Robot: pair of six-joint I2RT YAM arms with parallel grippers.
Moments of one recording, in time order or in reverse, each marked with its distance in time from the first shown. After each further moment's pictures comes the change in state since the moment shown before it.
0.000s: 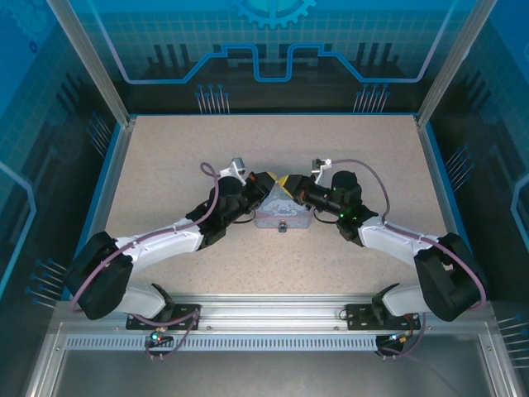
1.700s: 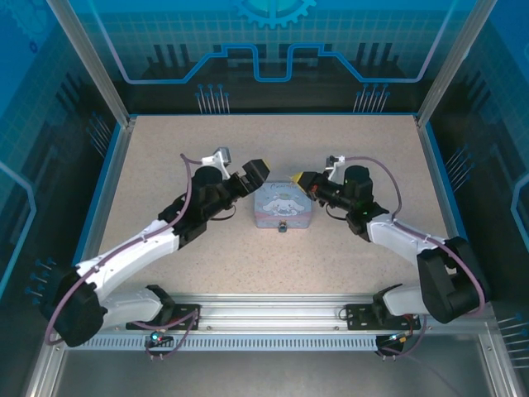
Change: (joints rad) left arm 0.082 -0.222 0.080 -0.389 0.060 0.293; right arm -0.146 -0.011 0.000 -0.103 -0.067 -0.078
